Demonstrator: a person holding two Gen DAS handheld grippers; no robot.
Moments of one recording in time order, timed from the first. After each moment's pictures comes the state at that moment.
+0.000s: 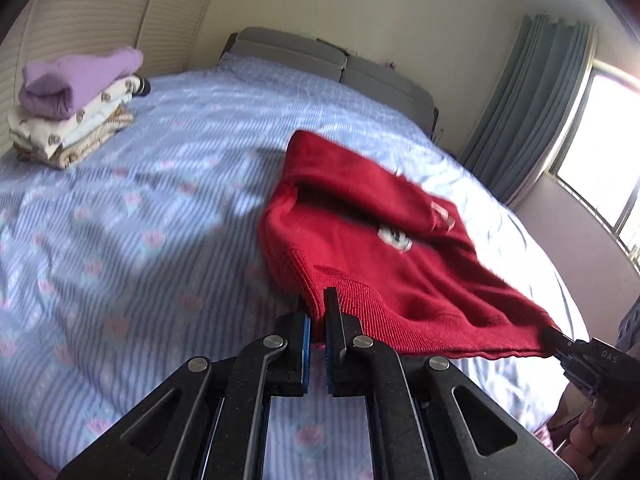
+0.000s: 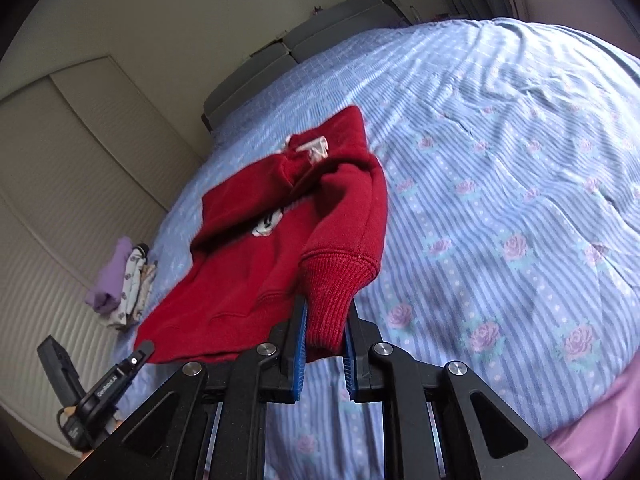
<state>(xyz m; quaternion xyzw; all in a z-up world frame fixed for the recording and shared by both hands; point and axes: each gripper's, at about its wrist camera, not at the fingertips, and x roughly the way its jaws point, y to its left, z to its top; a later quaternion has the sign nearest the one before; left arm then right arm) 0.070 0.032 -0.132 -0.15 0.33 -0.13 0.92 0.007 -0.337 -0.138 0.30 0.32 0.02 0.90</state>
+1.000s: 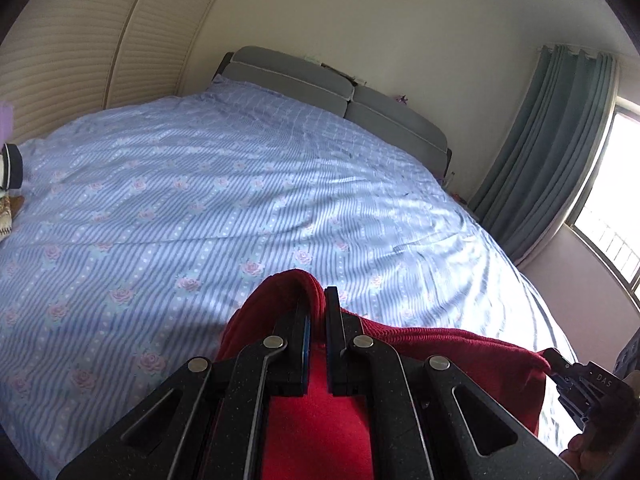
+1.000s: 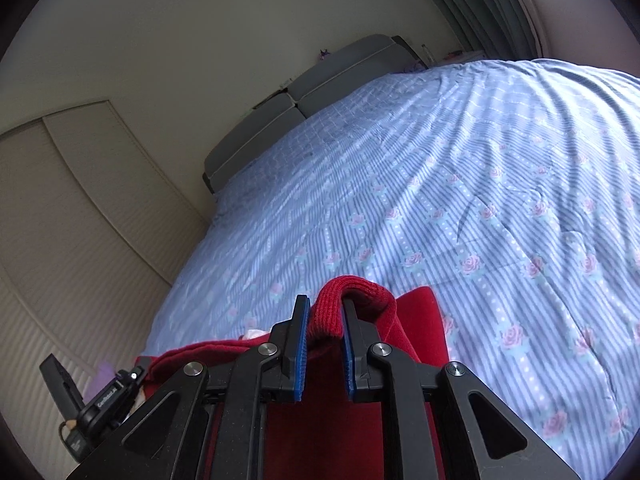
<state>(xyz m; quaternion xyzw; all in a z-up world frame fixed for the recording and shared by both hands) 0.367 -0.025 -0.104 -0.17 0.30 -0.11 0.93 0.300 -0.391 -0.106 0.31 0.26 0.00 0.92</state>
